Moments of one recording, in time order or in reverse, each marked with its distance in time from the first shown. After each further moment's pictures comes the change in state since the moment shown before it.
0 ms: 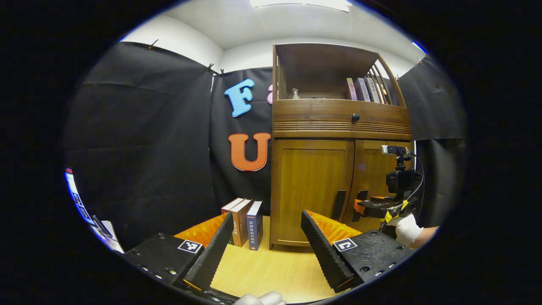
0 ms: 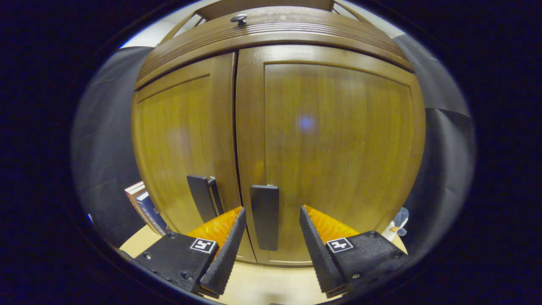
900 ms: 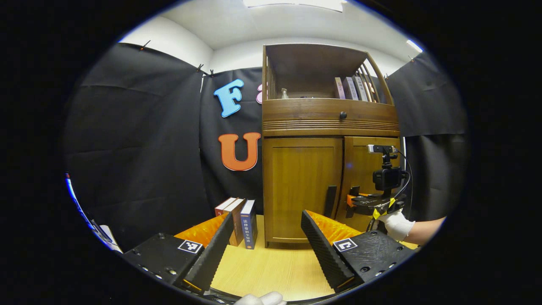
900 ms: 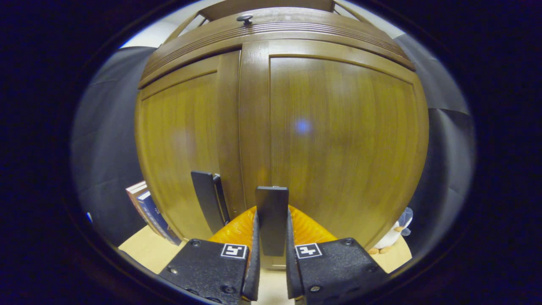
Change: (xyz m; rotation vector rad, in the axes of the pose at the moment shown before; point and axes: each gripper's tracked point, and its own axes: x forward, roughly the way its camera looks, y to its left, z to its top) left arm -0.011 -0.005 -0.006 0.026 -0.003 -0.111; right arm -0.014 0.007 -0.007 -0.018 -0.021 0.022
